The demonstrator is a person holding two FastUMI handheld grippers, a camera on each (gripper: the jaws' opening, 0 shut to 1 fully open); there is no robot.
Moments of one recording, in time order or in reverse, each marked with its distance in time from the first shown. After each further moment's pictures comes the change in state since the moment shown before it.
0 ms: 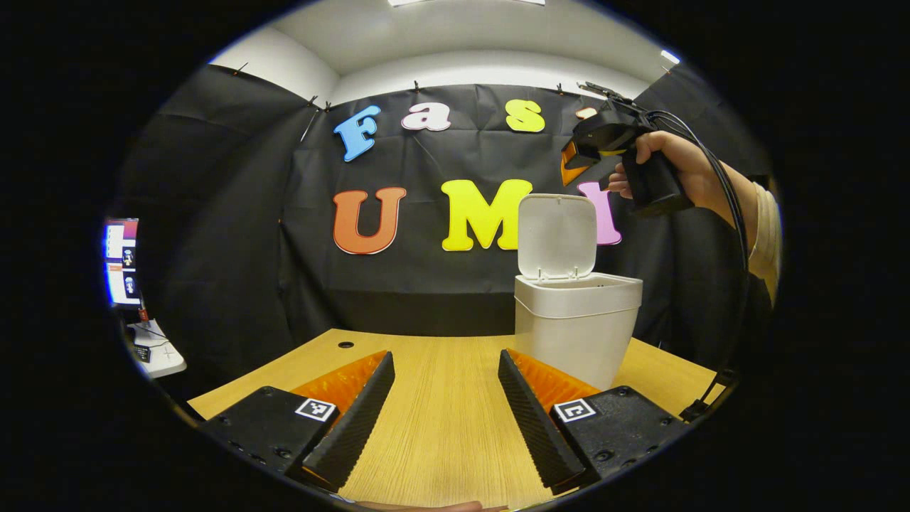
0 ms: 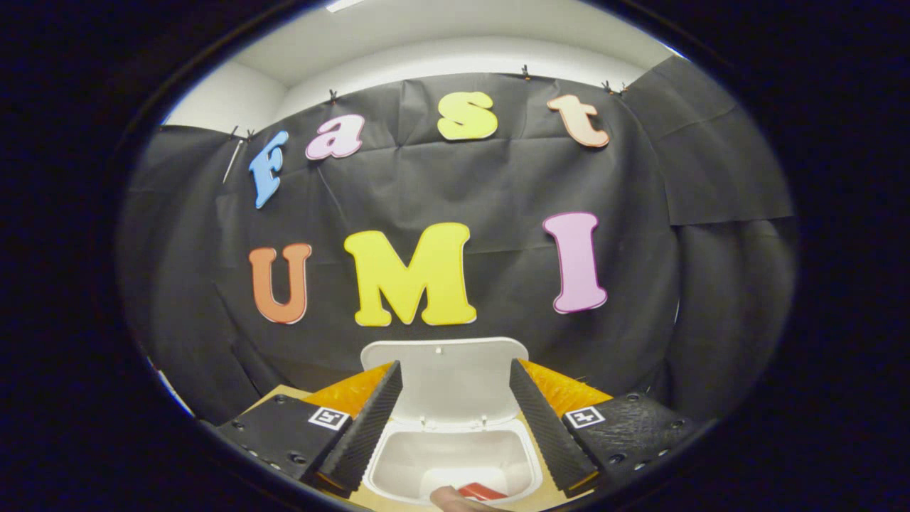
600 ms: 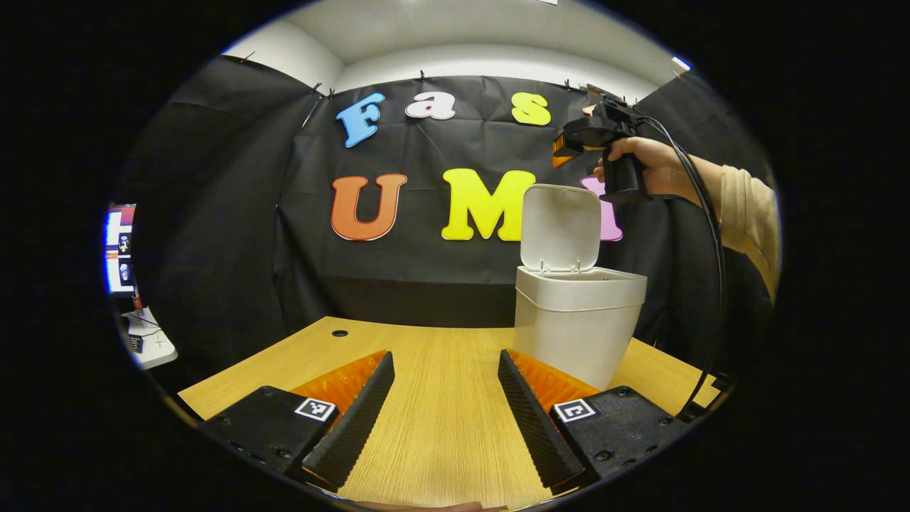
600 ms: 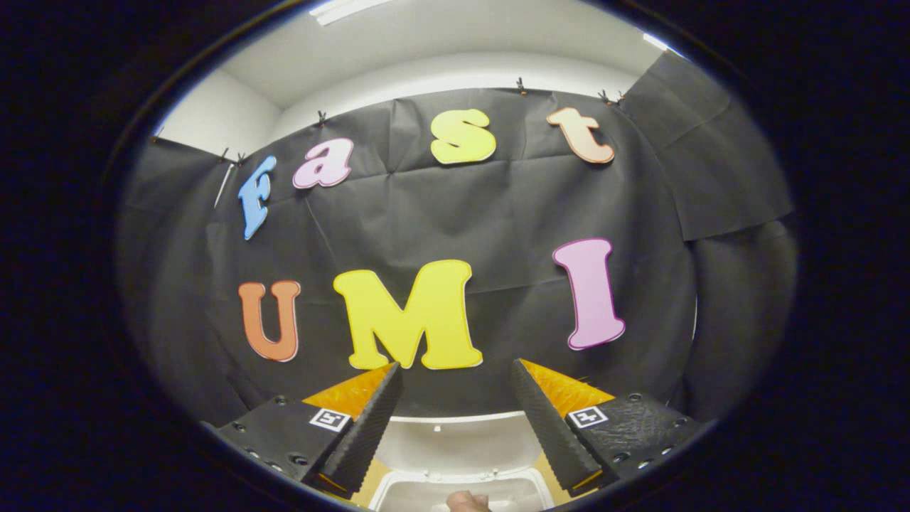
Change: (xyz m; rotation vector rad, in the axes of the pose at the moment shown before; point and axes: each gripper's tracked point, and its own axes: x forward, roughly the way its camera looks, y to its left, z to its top) left arm 0.009 0.010 -0.012 -0.026 0.038 0.003; right arm 0.086 0.000 0.031 -0.014 -0.101 -0.010
